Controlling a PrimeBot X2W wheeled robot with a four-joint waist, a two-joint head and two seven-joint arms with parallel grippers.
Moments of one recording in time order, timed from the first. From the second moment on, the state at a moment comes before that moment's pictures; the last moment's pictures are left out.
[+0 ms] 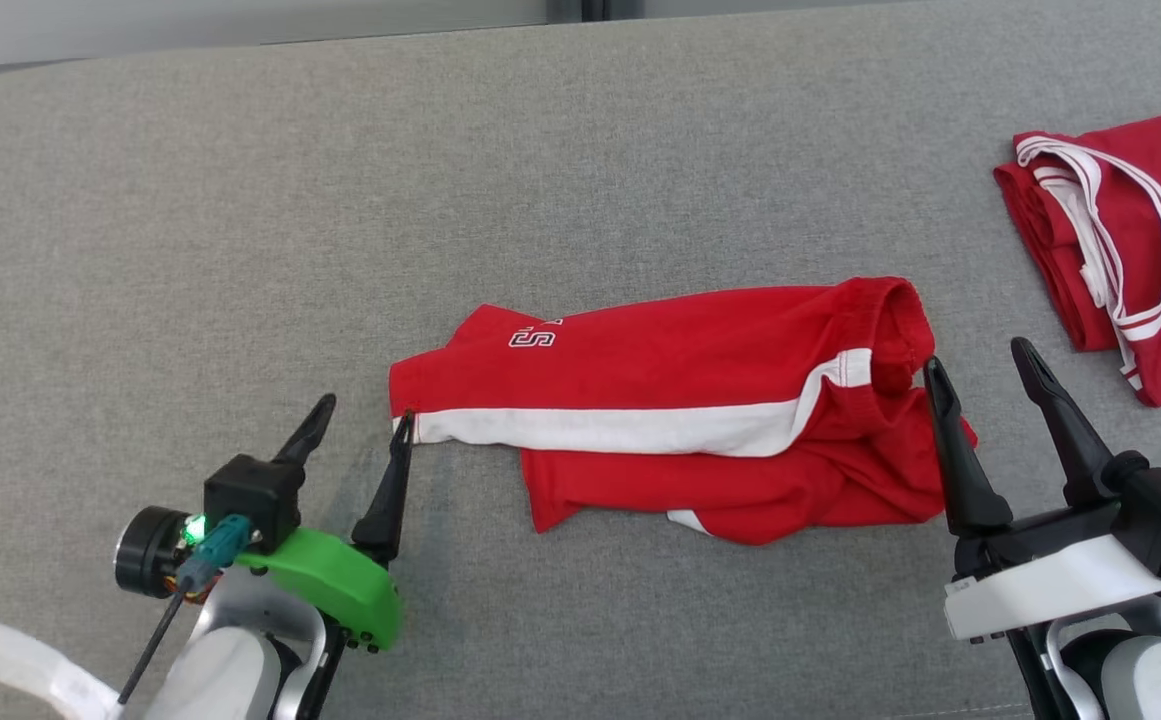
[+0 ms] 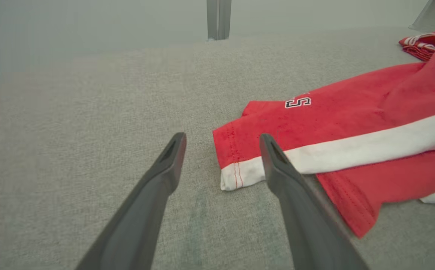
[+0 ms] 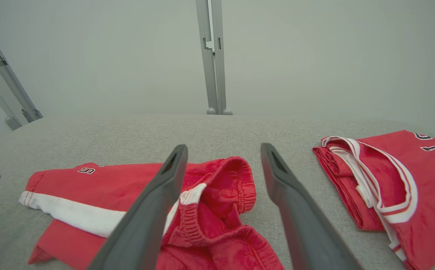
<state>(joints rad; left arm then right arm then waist) -0.21 0.30 -0.41 0.12 -0.39 0.04 -0.05 0.03 -0.13 0.03 -0.24 0.17 0.13 -0.05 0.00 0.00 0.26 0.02</state>
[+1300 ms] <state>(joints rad) -0.36 0.27 -0.41 0.21 -0.41 0.01 -0.21 -0.17 -0.26 0.16 -0.14 0.28 0.13 -0.06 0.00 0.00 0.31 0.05</state>
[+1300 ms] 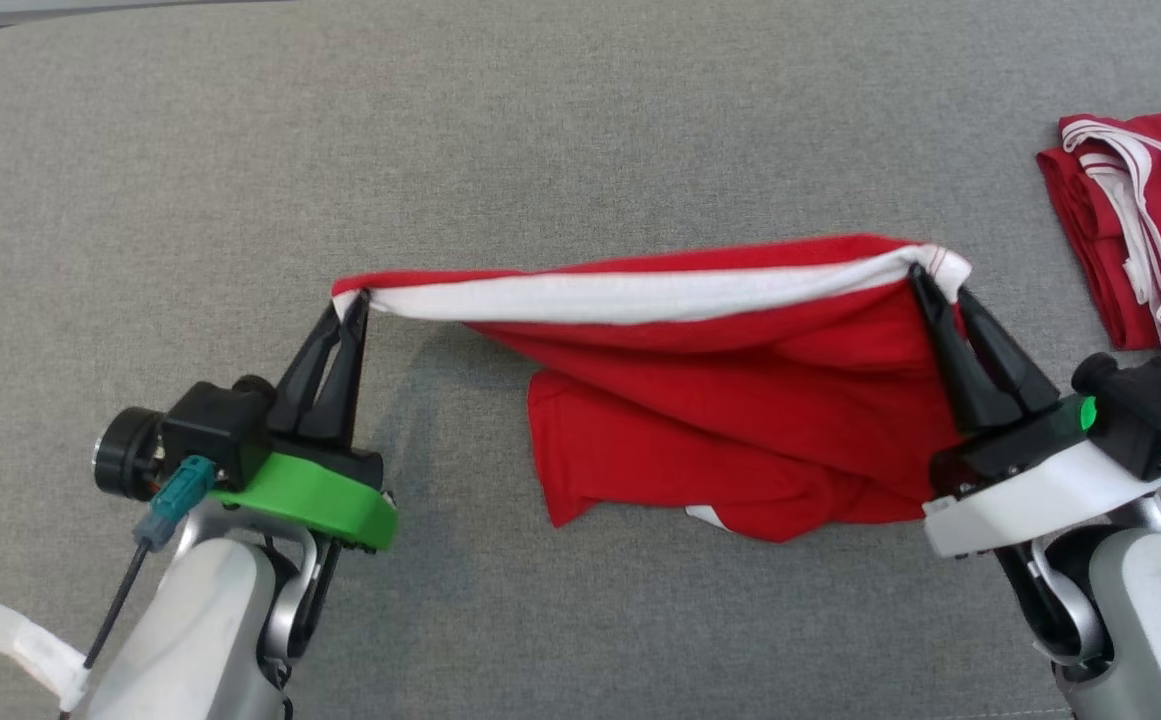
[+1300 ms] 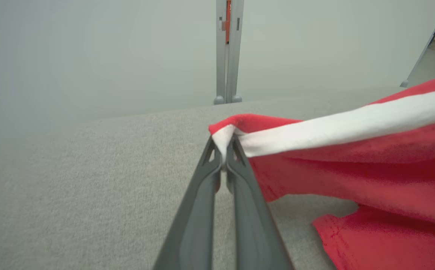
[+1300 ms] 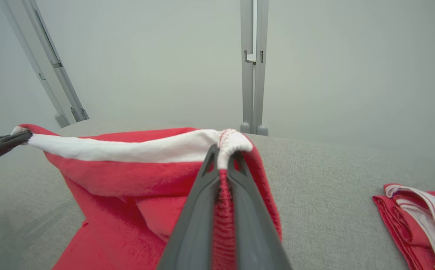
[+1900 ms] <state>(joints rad) -0.62 0.37 -0.31 -0.30 -0.31 0.09 -0.11 -0.42 -0.34 0.08 -0.36 0.27 0.13 -0.07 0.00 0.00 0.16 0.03</state>
